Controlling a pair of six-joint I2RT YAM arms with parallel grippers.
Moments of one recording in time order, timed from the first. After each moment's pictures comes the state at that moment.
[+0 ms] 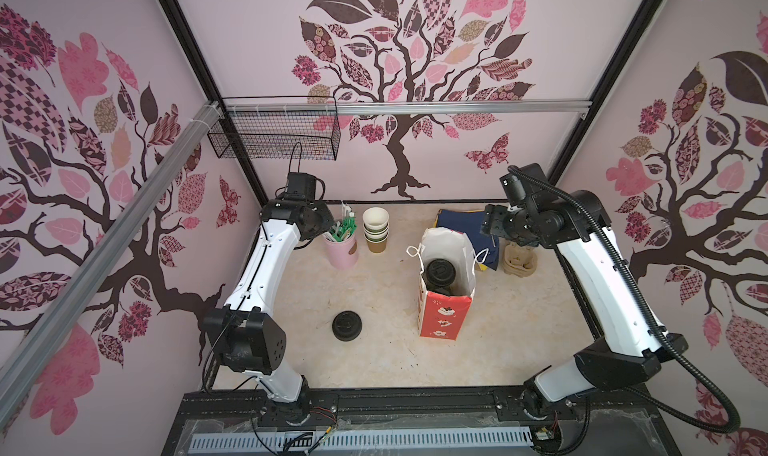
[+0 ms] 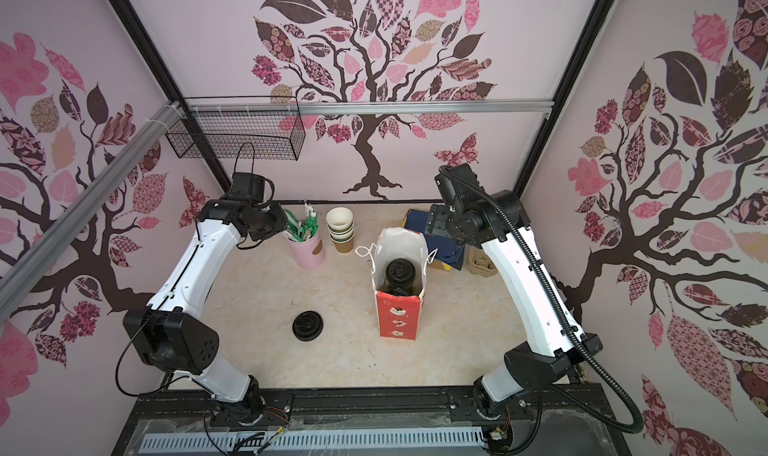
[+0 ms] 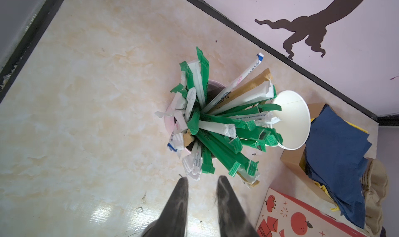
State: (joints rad) left arm -0.11 1.64 1.71 -0.99 -0.01 -0.54; right arm 0.44 1.52 2.04 -1.45 0.28 0.63
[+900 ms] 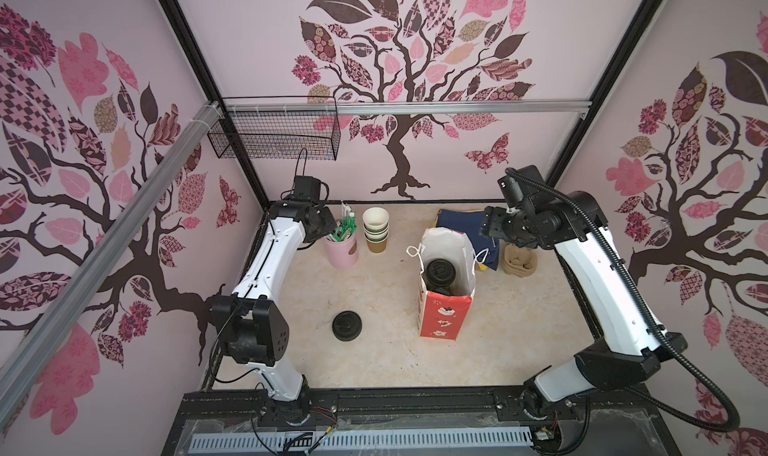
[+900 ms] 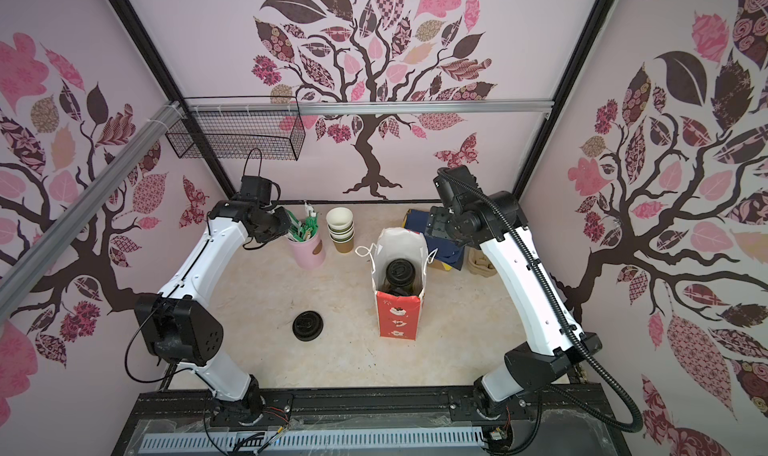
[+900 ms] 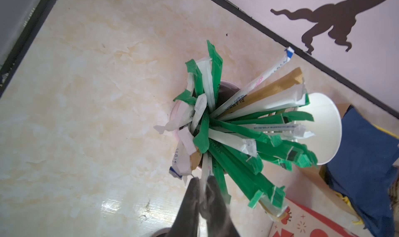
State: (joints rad) left arm -0.11 1.70 1.68 -0.96 -0.03 -0.52; right arm 0.44 1.52 2.01 -1.45 0.28 0.64
